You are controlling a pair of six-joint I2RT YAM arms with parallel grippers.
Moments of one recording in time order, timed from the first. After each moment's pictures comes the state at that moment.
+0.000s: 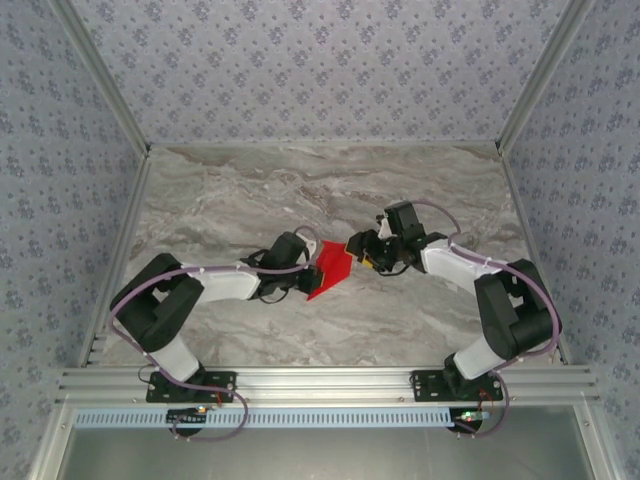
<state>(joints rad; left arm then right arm) -0.78 1.65 0.74 0.08 0.23 -0.46 0.43 1.55 0.82 -0.15 -0.51 0.84</state>
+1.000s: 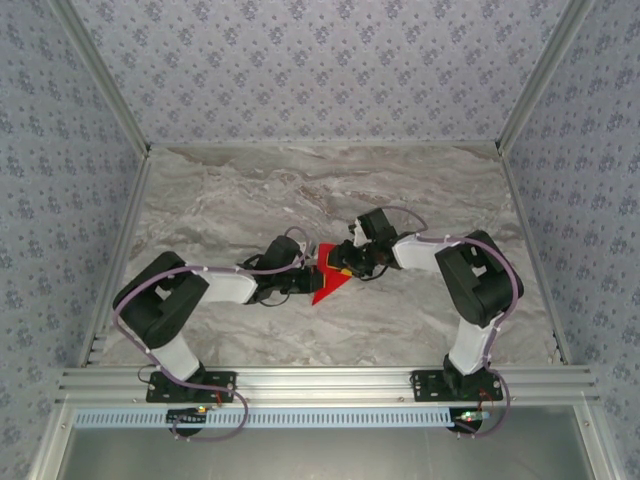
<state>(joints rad) -0.75 1.68 0.66 0.25 0.33 -0.72 0.52 1.80 0.91 -0.08 -0.55 0.77</state>
